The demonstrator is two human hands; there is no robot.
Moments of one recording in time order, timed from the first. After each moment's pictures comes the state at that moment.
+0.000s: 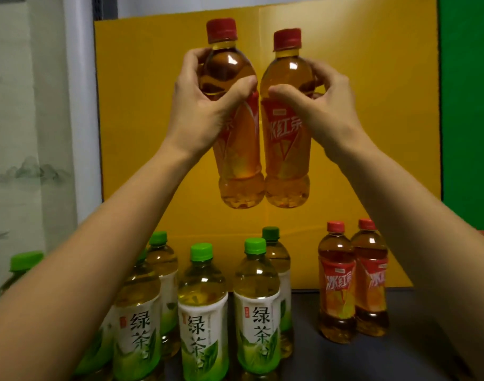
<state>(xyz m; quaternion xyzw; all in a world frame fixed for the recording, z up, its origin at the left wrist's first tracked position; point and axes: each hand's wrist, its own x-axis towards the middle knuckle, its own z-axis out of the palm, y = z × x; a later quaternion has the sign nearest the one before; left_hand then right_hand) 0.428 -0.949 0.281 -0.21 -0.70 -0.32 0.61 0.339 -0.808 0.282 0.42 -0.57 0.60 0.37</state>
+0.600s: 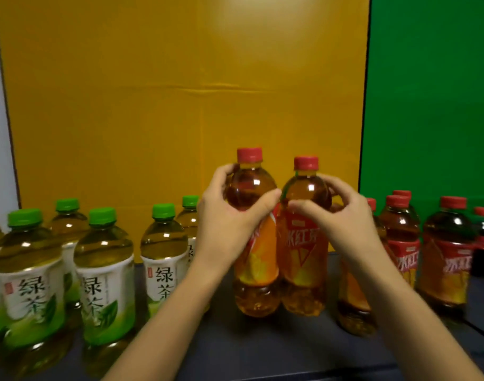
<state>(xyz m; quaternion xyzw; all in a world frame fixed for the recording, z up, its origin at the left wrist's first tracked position) 0.378 -0.813 0.121 -0.12 -0.71 -0.50 0.48 0.318 -0.664 0.118 0.30 -0.68 0.62 0.26</state>
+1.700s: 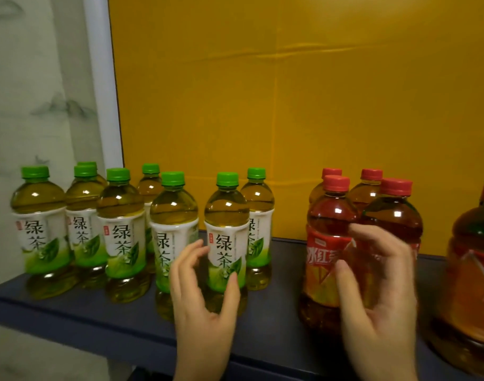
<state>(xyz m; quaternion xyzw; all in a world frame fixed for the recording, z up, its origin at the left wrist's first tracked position) 0.433 -0.859 -0.018 0.11 -0.70 -0.28 0.65 0.342 -0.708 0.017 0.41 -0.59 0.61 0.33</state>
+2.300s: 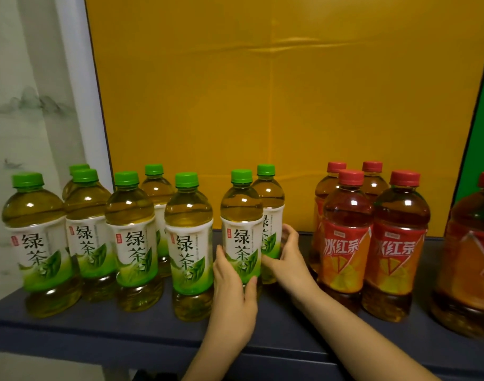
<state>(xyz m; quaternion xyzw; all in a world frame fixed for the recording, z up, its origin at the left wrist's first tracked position) 0.414 -0.893 -0.030 0.17 -0.82 -0.40 0.38 0.306 -0.829 -0.007 0.33 -0.71 0.62 -0.04</state>
